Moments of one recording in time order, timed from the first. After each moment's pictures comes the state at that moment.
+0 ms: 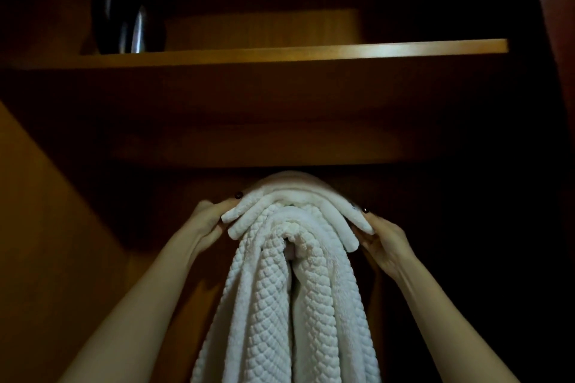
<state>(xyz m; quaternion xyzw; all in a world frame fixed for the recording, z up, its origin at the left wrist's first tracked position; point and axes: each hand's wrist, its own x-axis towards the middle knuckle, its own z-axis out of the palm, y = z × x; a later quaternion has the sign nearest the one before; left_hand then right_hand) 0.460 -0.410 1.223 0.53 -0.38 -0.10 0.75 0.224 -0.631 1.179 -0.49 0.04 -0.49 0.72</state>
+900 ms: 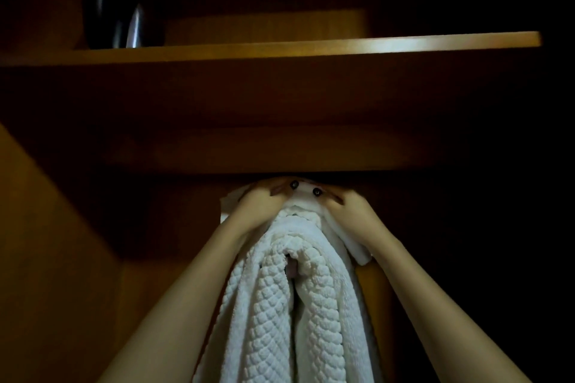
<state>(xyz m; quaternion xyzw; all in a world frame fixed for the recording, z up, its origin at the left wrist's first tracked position) 0.397 -0.463 1.260 0.66 -0.52 0.21 0.49 0.264 -0.605 1.242 -0.85 0.08 -0.48 0.22</state>
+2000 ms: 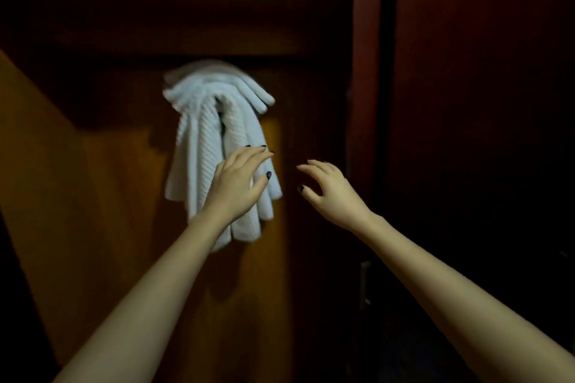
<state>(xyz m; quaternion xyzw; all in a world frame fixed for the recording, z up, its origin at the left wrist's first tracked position) 0.178 -0.308 1.052 0.63 -0.64 0.27 0.35 -0.018 -0.406 1.037 -0.89 0.27 -0.36 0.08</state>
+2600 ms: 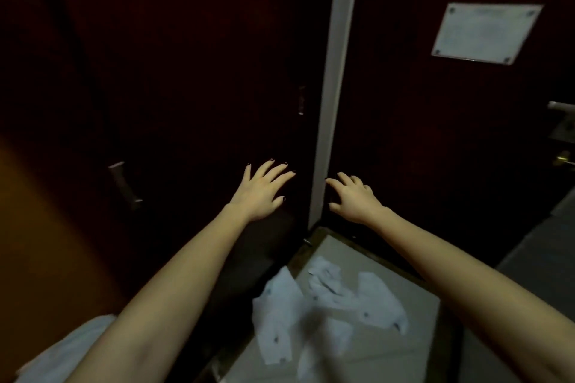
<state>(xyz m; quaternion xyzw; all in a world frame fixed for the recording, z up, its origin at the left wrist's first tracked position) -0.268 -0.425 0.803 0.46 -0.89 0.06 0.05 -0.505 -0.373 0.813 -0.71 0.70 0.00 0.07</state>
